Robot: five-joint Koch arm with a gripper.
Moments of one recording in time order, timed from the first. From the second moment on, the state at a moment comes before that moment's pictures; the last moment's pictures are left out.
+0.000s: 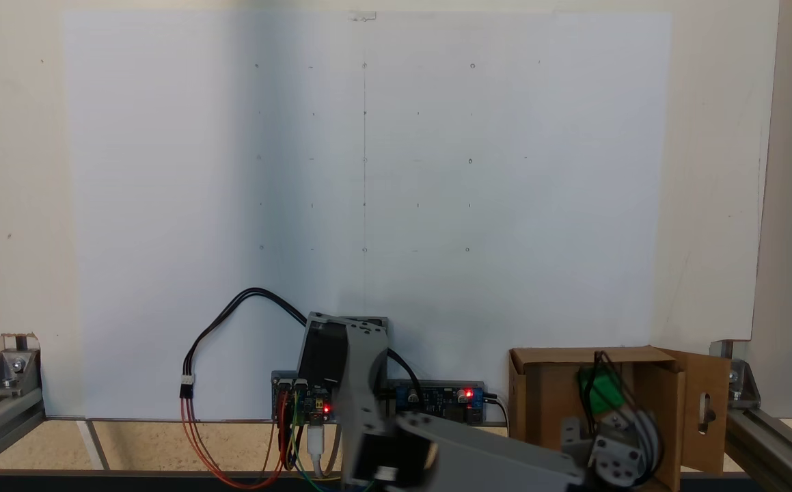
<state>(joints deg) 102.1 83.1 77.1 45.3 -30.2</state>
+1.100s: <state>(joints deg) 1.1 127.3 124.9 14.9 2.0</state>
